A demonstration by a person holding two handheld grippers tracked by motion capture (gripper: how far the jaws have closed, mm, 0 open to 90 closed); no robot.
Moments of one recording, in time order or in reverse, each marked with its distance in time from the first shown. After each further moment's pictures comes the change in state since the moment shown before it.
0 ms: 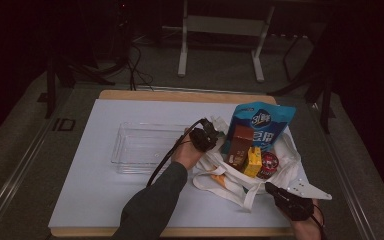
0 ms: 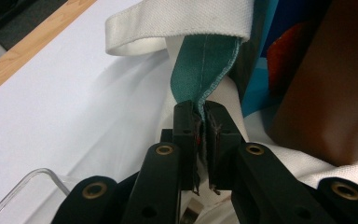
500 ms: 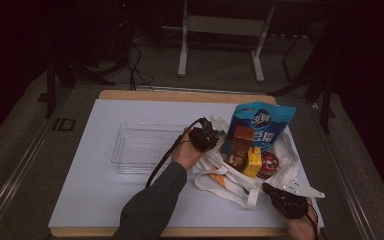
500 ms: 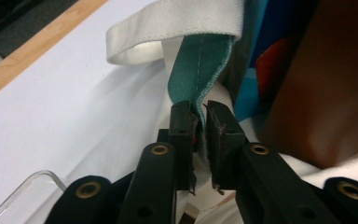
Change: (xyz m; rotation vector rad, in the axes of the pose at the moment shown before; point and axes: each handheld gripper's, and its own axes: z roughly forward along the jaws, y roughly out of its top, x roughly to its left) left arm 0.001 0.000 -0.009 -0.046 -0.026 -0.012; right arm -0.005 -0.014 0.018 0.023 -0.011 0.056
